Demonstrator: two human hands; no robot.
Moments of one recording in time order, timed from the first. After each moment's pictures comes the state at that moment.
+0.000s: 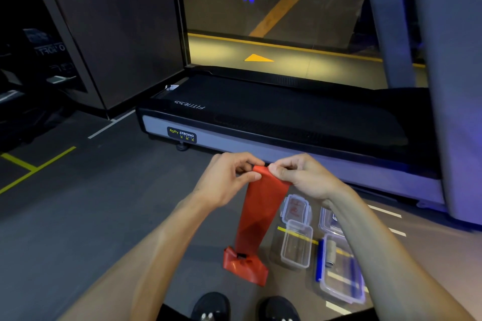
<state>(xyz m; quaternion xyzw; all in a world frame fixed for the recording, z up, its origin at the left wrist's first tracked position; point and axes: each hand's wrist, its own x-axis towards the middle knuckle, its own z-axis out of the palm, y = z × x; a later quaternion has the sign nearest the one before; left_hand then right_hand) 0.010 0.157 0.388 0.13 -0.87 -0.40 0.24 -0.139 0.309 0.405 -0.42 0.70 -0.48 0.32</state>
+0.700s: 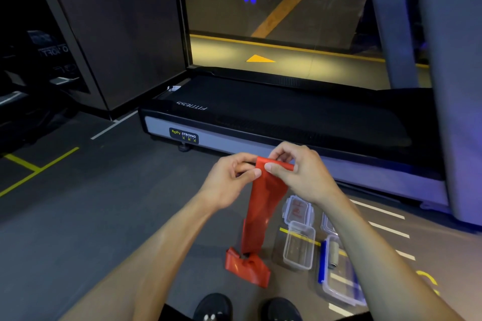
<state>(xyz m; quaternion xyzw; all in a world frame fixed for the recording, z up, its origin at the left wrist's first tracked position) 0.004 0.155 0.369 0.13 -0.75 -0.61 0.23 -0.130 0.300 0.408 -0.49 0.78 -0.40 0.05</state>
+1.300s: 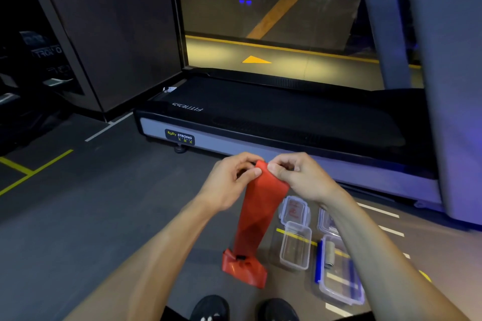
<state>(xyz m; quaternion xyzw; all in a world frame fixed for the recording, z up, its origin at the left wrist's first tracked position) -0.004 0.155 0.367 0.10 -0.82 -0.51 0.25 -0.141 0.305 0.402 -0.46 0.74 -0.44 0.21</state>
